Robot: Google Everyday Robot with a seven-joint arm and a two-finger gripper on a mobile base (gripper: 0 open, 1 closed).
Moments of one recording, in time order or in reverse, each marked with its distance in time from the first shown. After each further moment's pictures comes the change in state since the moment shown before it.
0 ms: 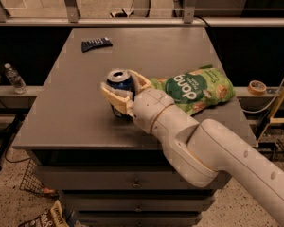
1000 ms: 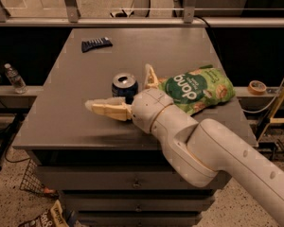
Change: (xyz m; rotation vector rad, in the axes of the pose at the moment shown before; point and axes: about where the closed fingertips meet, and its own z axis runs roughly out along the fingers) arm -0.001 0.002 0.001 -0.003 -0.001 -0.001
